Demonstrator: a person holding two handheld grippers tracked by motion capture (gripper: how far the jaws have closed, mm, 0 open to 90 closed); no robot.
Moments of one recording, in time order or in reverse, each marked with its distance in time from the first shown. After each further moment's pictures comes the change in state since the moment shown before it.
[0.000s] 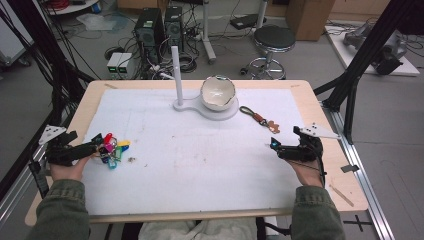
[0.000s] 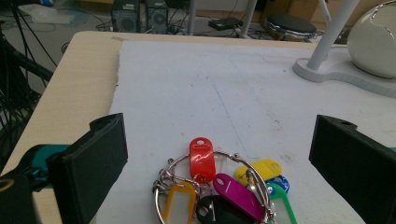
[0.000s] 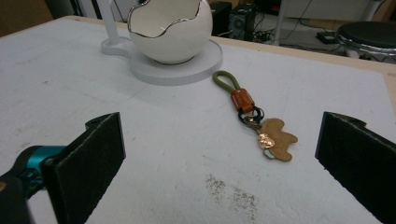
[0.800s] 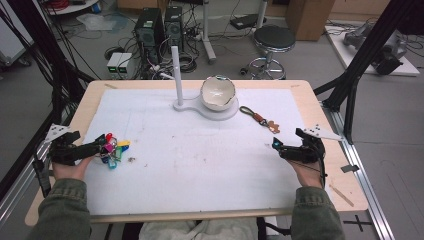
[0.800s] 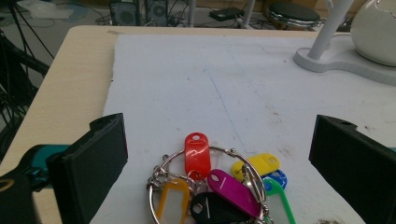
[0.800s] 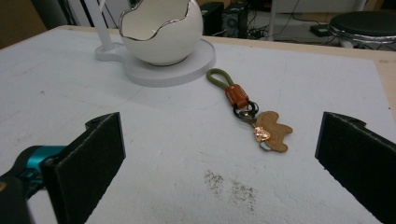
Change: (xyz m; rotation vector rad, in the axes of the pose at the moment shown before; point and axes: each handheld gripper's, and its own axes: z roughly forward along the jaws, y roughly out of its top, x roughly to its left) left arm -0.007 0.001 0.004 0.038 0.006 0.025; right arm -0.002 -0.004 -0.004 -0.004 -0.019 0.065
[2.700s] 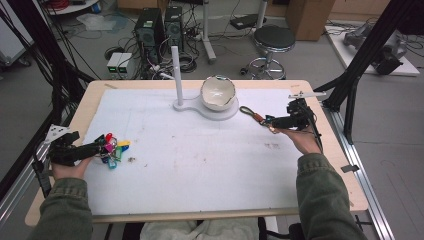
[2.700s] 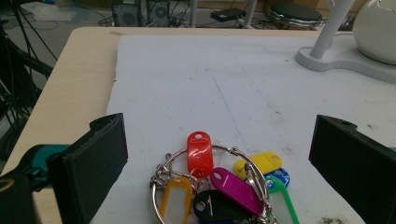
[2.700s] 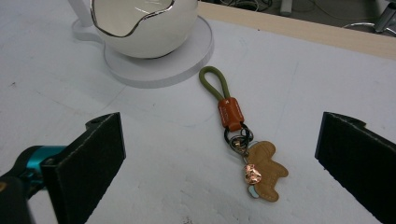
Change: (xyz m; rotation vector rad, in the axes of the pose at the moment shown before) left arm 0.001 -0.002 -0.001 -0.004 0.011 0.010; right arm -0.022 0.076 0.065 0.266 0.035 -0.041
